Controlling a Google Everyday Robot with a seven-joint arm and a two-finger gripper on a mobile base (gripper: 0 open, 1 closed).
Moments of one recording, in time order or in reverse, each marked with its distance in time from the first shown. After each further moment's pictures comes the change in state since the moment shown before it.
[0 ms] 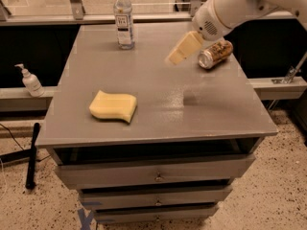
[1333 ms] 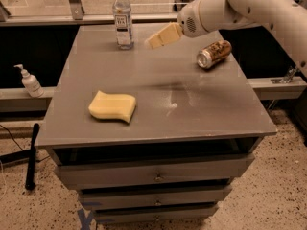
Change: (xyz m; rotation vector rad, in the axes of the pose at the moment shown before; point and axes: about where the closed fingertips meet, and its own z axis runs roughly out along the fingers) arm -0.052 -0.029 0.053 0.000 -0.272 0.174
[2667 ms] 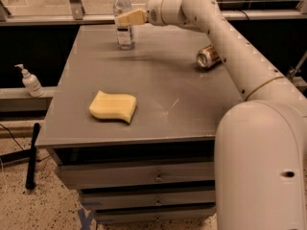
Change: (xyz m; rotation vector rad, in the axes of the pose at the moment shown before) arm -0.079 -0.065 0.139 0.029 -0.319 0.037
